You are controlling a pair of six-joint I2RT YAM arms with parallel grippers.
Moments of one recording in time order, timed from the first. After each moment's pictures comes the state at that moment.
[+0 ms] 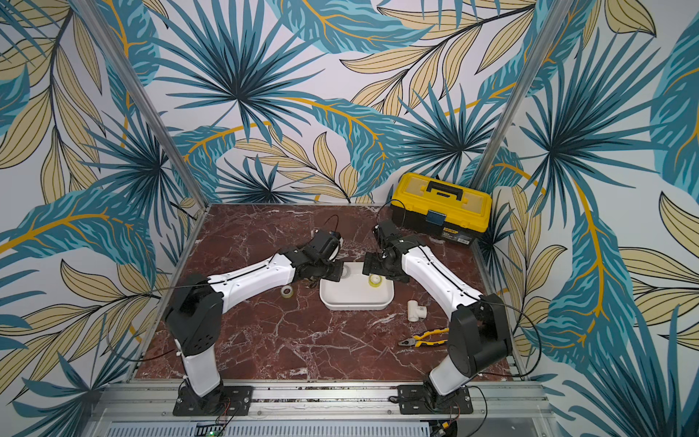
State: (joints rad) left arm -0.76 1.92 1.46 -0.50 0.02 -0.45; right arm 0.36 1.57 1.28 -0.92 0.08 0.57
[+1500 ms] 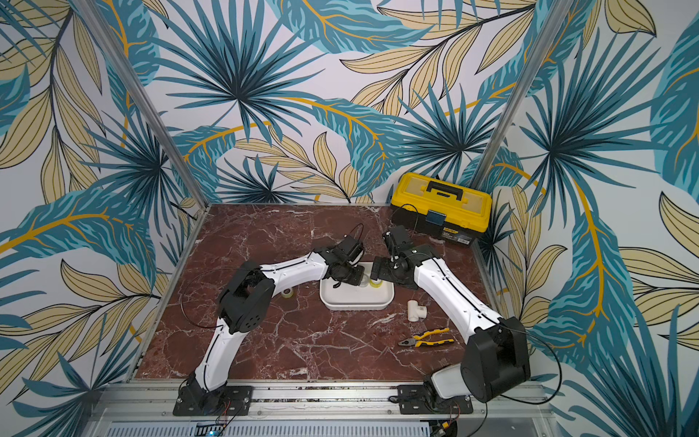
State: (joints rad) left arm -0.79 2.25 1.73 -0.52 0.07 -0.46; right arm 0.34 1.43 1.18 -0.91 0.08 0.57
